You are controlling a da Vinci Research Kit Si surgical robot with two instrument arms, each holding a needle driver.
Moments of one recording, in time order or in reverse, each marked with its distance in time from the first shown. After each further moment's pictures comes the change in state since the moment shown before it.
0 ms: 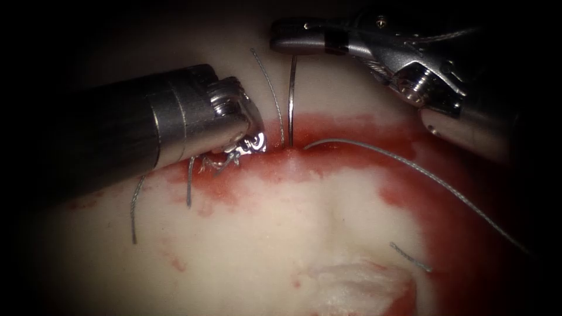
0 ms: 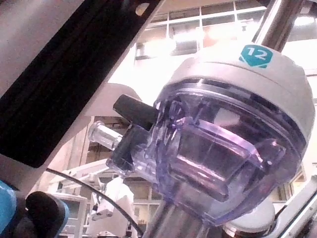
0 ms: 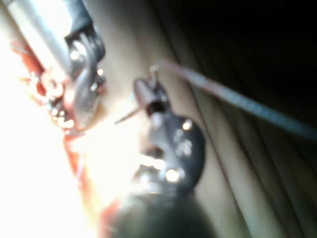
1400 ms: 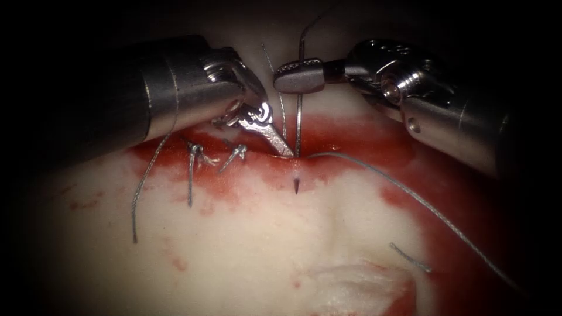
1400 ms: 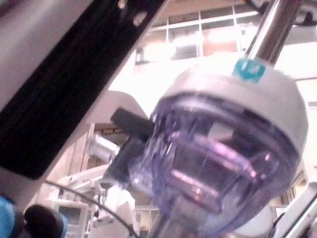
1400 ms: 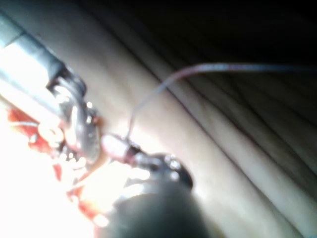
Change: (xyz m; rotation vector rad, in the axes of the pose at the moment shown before) right arm -0.005 -0.003 0.001 0.069 -0.091 0.705; left arm -0.004 -0.003 -0.004 0.007 -0.152 0.113
